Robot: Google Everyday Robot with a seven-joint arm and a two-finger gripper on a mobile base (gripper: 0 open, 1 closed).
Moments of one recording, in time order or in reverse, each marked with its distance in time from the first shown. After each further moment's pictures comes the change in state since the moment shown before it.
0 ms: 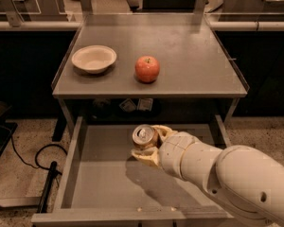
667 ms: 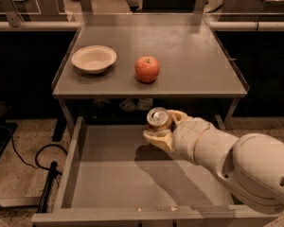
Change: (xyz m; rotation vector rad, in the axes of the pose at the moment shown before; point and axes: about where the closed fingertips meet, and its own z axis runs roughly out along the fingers) arm -0.004 -0.052 -0.010 0.096 -0.042 0.072
